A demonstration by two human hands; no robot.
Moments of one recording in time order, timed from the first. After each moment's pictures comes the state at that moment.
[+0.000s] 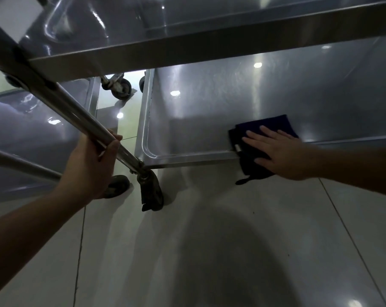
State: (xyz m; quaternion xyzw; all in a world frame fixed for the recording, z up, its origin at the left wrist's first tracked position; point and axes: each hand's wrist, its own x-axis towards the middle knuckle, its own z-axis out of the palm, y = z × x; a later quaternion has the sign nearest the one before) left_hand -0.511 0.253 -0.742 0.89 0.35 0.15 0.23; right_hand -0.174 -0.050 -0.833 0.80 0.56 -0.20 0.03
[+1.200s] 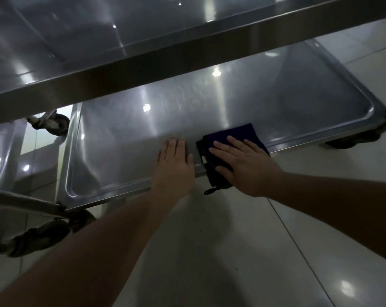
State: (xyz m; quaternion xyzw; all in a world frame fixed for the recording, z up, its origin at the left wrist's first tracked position) left_hand -0.258 0.052 -0.836 0.96 0.24 0.02 0.12; right_hand -0.146 -0.140 -0.831 0.87 0.47 -0.13 -0.08
